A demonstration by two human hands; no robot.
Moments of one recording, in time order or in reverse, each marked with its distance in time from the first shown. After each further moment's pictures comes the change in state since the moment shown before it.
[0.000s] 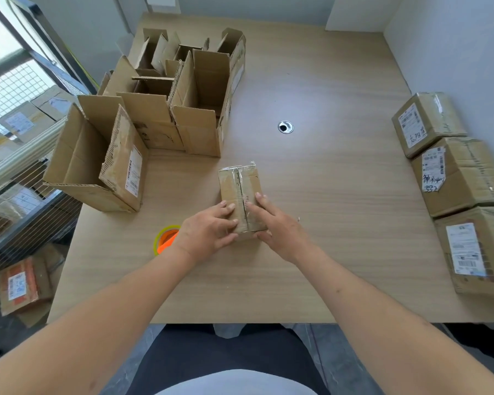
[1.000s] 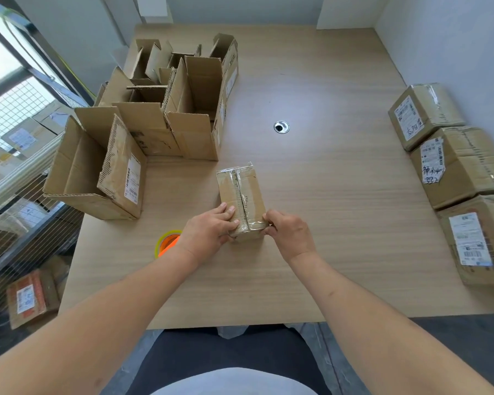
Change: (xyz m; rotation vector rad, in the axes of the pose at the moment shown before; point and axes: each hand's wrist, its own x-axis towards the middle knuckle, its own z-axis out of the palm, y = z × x) left_hand 0.008 0.002 -0.001 0.108 -0.106 0.037; right_hand -0.012 -0.006 0.003 -0.027 0.231 0.242
